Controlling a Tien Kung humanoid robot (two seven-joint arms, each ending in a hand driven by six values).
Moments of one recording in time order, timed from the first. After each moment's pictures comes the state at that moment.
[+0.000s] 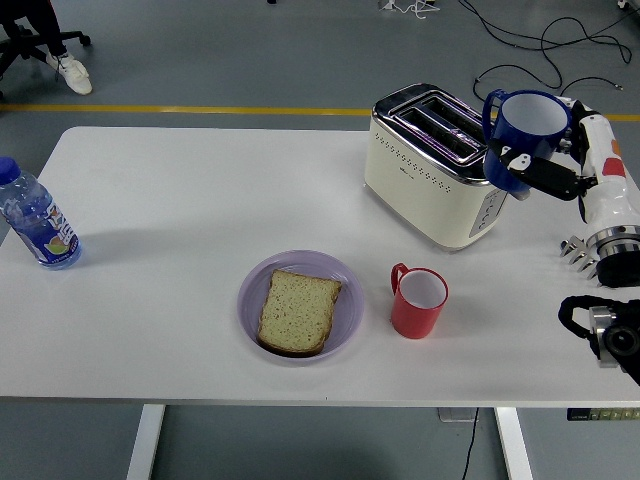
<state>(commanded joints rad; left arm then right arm) -0.14 0.03 -0.64 -0.18 1.63 -0.17 0.23 0.29 -0.35 1.17 1.75 -1.45 -0.65 -0.35</state>
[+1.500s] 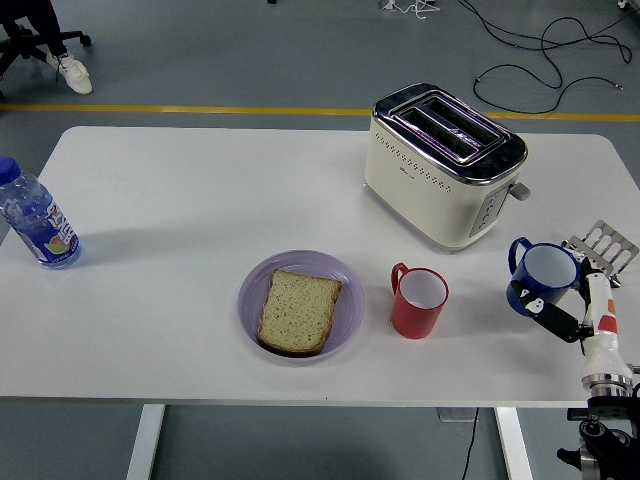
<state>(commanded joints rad) -0.17 0.04 -0.63 -0.18 1.62 -0.16 0.22 0.08 -0.21 1.08 1.13 -1.19 -0.65 0.46</state>
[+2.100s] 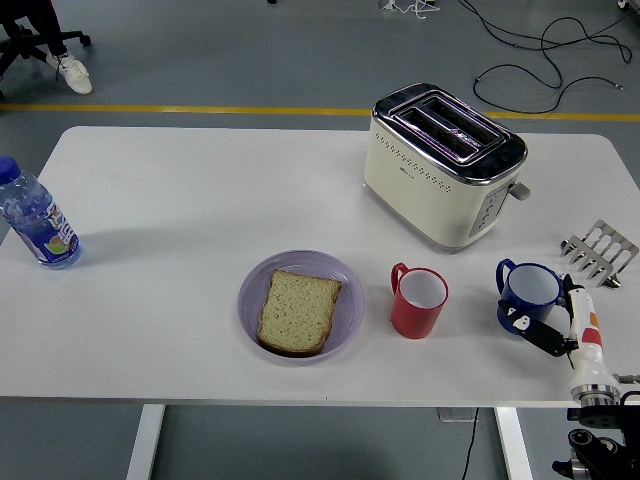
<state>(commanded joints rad) -0.18 0.04 -0.63 -0.18 1.61 -0.16 0.22 0.10 -0.19 1.04 1.02 -1.21 -0.63 0.46</state>
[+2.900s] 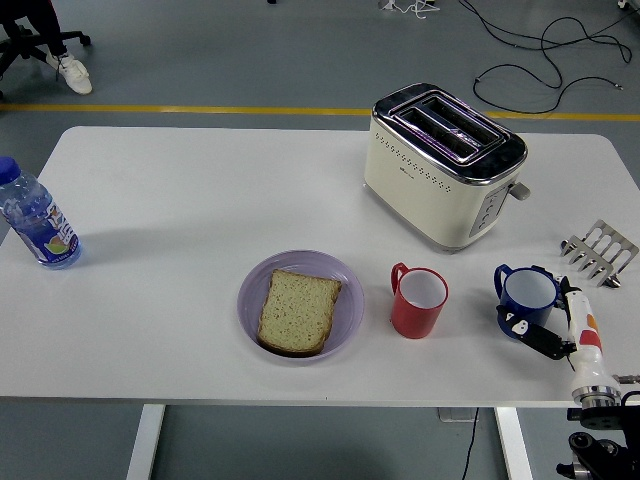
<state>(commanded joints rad) -0.17 0.04 -0.62 -0.18 1.61 -0.16 0.22 0.10 -0.20 1.03 1.02 -1.27 -0.63 0.43</state>
